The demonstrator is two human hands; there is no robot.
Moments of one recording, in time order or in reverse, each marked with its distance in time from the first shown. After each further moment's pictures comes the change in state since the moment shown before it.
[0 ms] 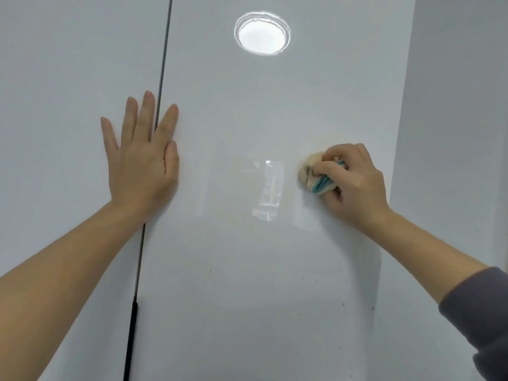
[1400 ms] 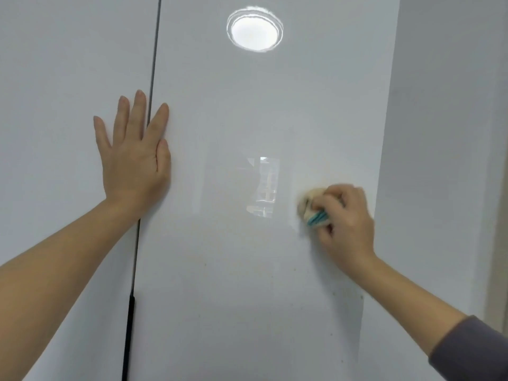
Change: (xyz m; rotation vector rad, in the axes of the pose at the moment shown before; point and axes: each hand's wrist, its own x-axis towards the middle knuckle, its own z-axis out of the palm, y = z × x) left_hand 0.000 -0.003 0.001 -0.020 0.030 0.015; right_hand -0.066 -0.044 -0.004 0.061 -0.018 0.301
